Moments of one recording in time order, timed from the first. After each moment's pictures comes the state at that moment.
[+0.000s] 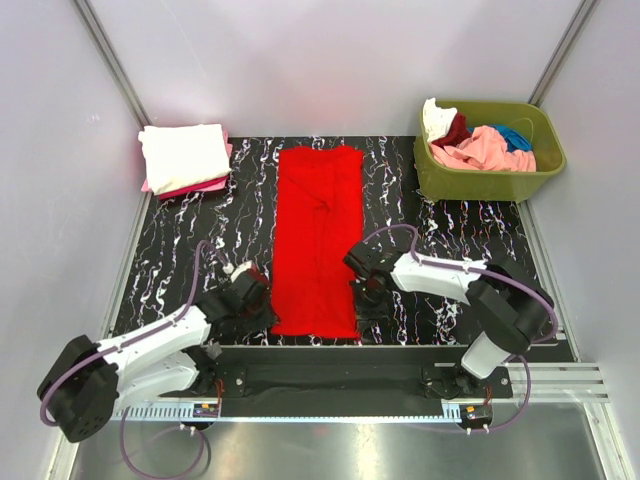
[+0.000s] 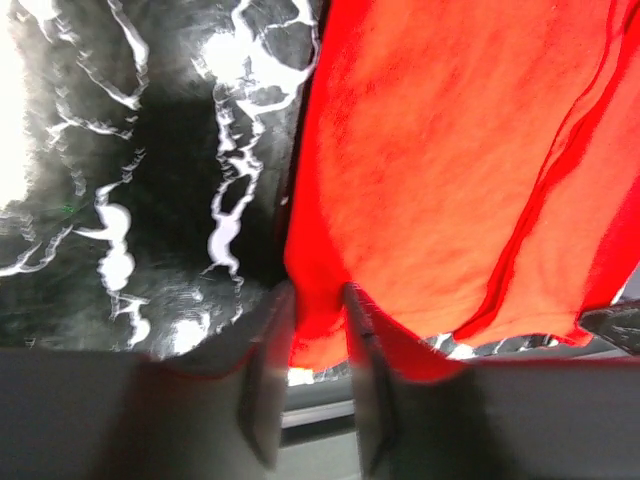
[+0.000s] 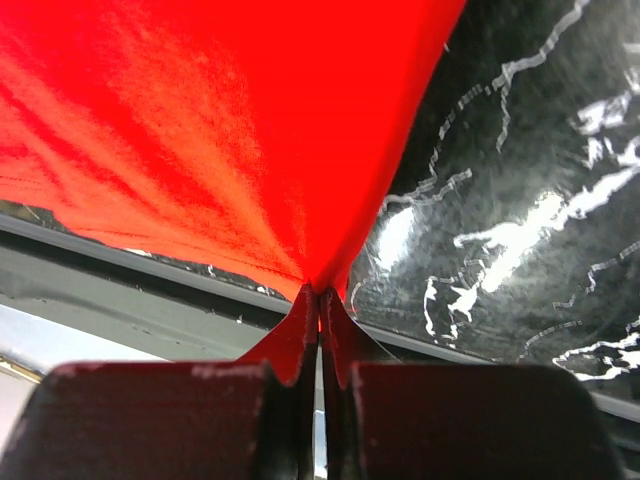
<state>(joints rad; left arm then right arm) -0.73 0.96 0.38 -0.46 -0.07 -1.06 0.84 1.64 0.91 -0.65 -0.24 0.76</state>
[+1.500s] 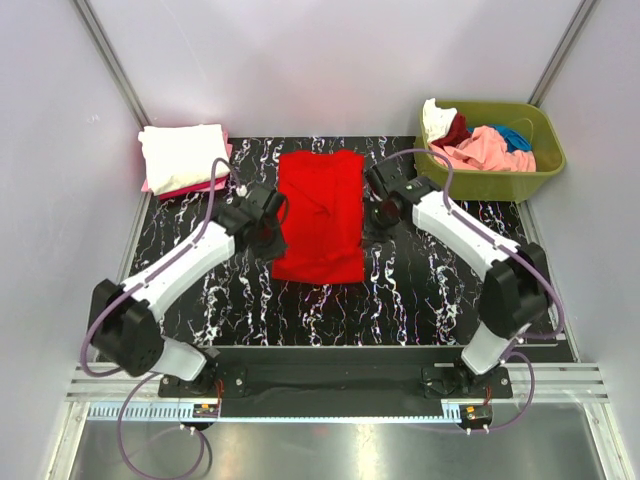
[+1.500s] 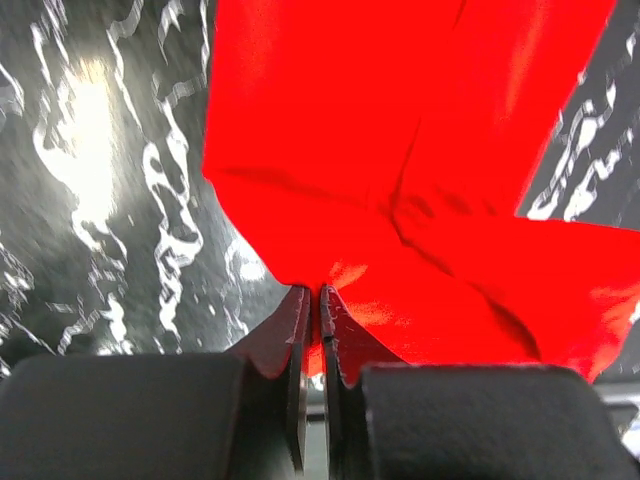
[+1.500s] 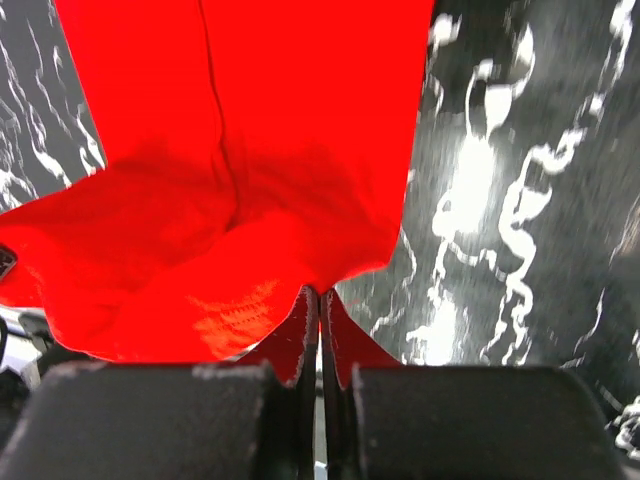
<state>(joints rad) -0.58 1.40 1.16 -0.84 -0.10 -0.83 0.56 1.67 1.42 -0.87 -0.12 0.62</state>
